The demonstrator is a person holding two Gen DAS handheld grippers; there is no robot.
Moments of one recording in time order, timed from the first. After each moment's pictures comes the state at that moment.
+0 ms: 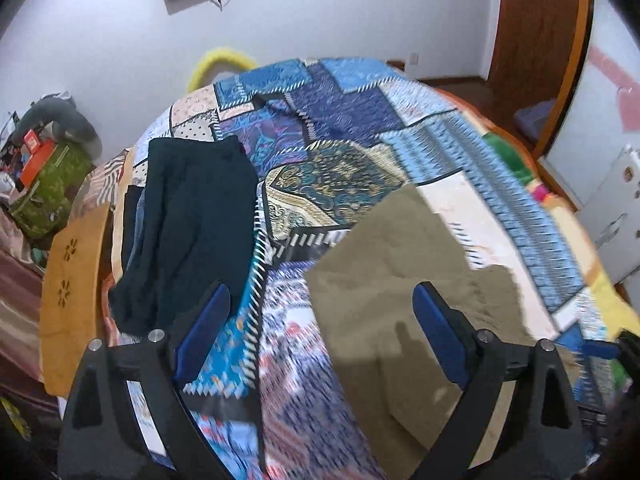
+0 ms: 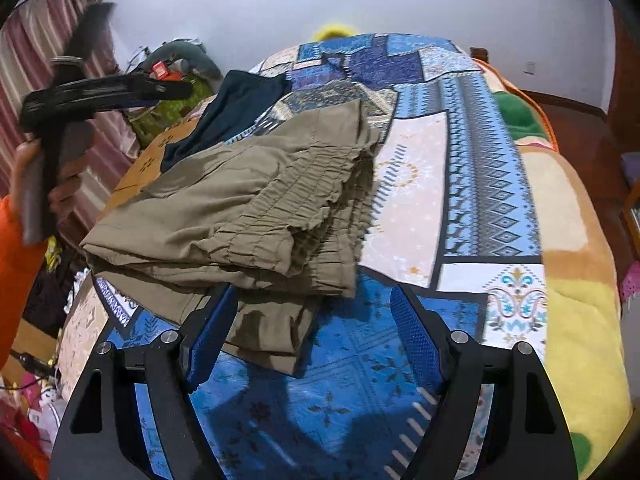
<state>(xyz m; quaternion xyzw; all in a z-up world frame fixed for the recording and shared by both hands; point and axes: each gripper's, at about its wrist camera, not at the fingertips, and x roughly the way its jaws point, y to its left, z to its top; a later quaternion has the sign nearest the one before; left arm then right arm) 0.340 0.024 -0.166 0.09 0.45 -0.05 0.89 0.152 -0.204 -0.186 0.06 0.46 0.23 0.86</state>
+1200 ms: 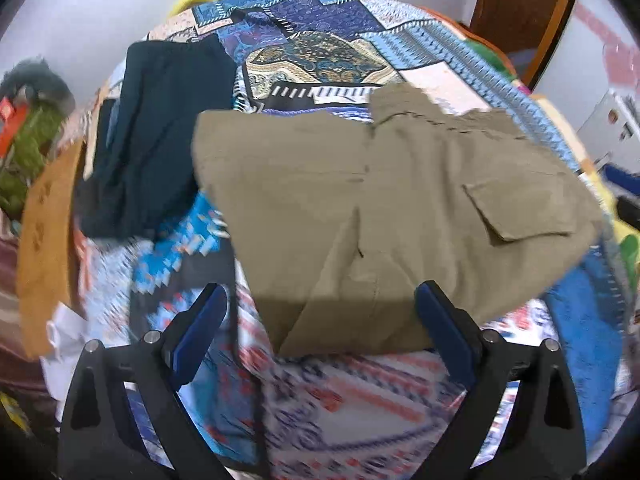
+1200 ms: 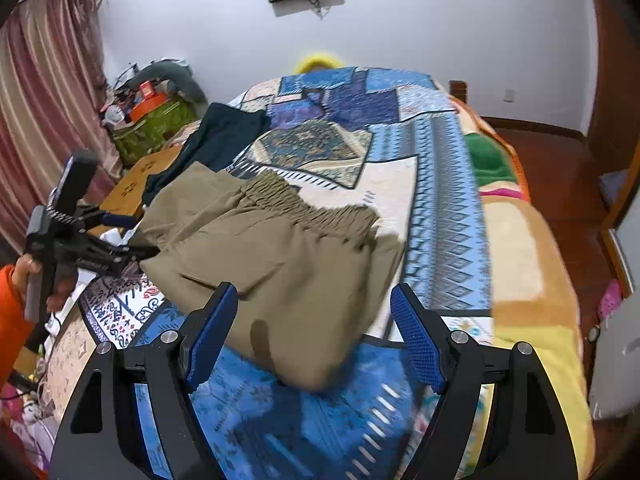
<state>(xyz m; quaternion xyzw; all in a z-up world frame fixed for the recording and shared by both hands) 0.247 0.052 -0.236 0.07 0.53 -0.09 0.84 0.169 -0.207 -0.166 0.04 0.41 0.21 0.89</state>
